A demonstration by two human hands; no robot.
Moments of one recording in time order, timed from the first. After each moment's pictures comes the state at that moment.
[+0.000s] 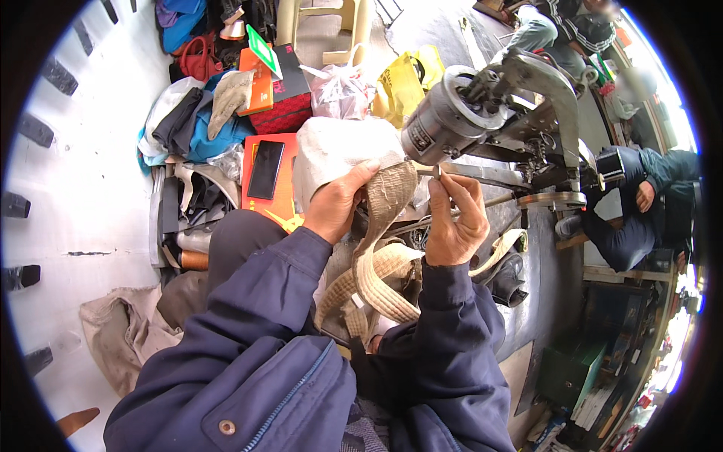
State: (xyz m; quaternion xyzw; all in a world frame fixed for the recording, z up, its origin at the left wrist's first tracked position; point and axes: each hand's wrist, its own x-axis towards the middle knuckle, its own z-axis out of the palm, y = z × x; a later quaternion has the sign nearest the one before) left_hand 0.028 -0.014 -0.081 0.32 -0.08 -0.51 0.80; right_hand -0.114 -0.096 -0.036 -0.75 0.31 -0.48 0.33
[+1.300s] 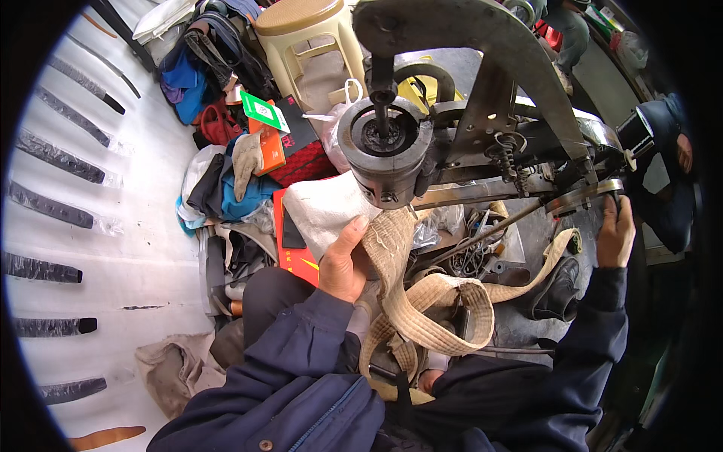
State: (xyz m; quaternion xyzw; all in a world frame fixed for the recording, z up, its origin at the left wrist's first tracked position) left_hand 0.004 -0.018 -0.078 0.35 -0.03 -0.46 0.81; right_hand -0.339 -0.299 -0.014 -0.77 0.53 -0.34 0.09
